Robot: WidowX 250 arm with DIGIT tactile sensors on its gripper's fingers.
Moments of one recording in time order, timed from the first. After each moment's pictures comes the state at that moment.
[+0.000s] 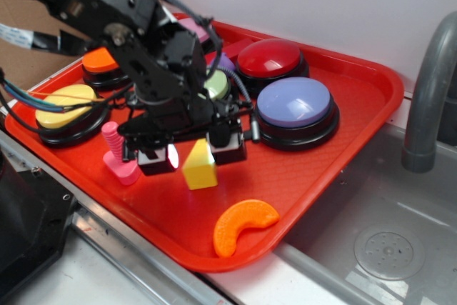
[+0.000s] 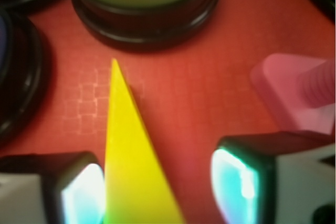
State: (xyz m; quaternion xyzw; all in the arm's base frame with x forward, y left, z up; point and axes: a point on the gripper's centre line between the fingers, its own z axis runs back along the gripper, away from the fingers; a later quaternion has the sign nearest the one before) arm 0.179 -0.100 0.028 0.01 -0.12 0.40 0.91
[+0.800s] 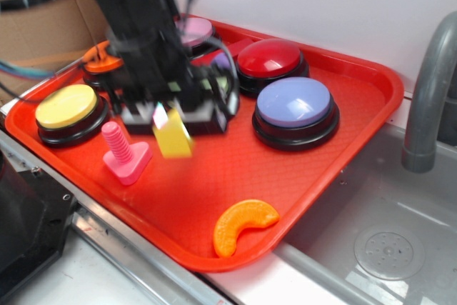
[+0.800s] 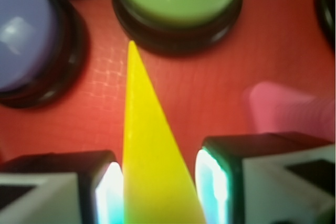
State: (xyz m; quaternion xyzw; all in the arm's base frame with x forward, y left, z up) arm 0.180 -0.086 0.088 -0.04 -0.08 0.27 0.96
